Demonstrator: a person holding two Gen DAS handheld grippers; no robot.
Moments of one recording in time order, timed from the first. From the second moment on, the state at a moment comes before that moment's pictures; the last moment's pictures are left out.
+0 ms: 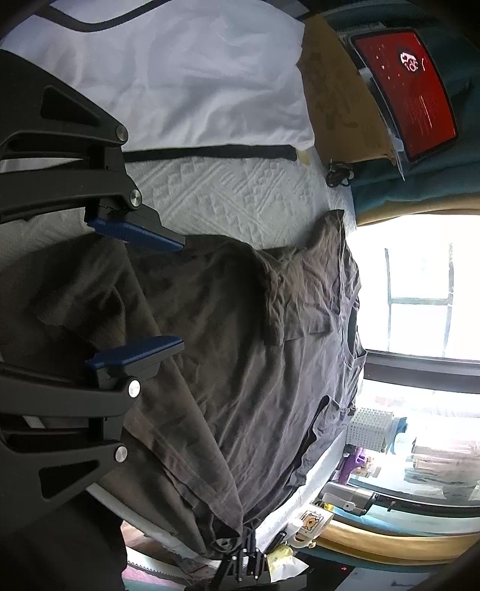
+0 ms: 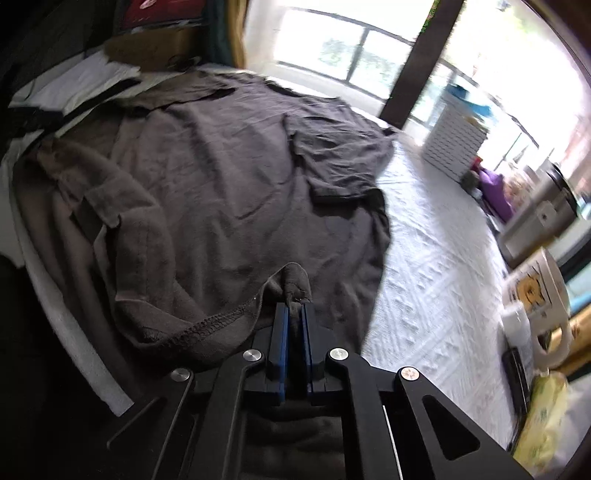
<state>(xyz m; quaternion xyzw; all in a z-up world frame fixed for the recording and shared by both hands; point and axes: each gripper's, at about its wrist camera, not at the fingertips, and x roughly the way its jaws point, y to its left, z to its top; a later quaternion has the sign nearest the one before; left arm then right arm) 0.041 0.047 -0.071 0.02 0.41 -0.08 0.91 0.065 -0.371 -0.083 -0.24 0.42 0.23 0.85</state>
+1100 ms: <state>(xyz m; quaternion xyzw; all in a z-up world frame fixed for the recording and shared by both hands) -0.021 0.080 -0.079 0.12 0.44 -0.04 0.89 0.085 -0.415 -0.073 -0.14 0.41 0.10 0.90</state>
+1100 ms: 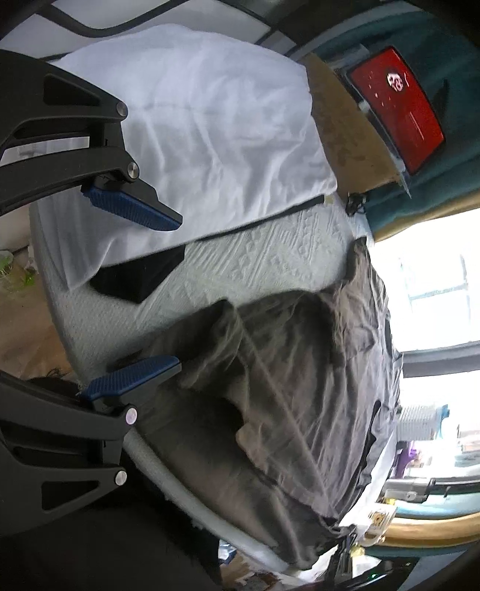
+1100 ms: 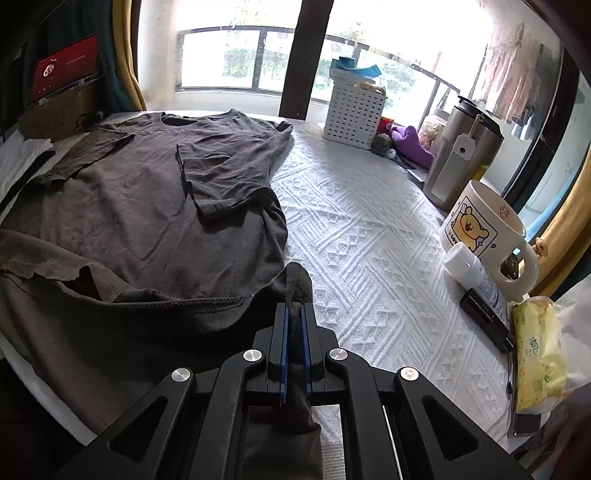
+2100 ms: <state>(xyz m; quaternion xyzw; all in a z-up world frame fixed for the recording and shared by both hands) 0.018 0.031 -0.098 0.24 0.38 -0.15 0.88 0.082 -0.424 -0.074 -0.12 0.40 0.11 0.90</state>
